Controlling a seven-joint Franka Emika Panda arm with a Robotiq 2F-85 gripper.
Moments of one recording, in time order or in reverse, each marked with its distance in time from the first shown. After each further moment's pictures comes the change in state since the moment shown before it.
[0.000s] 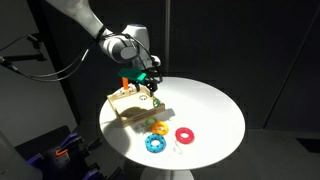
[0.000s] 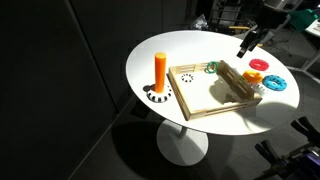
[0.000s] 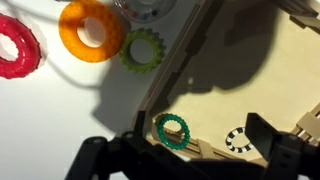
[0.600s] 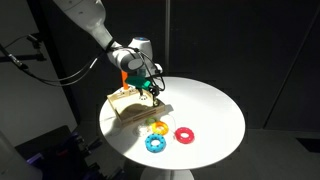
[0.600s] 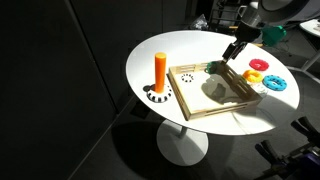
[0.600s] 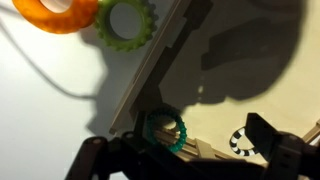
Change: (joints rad) arm -0.011 0.202 0.054 0.127 0.000 0.092 0.000
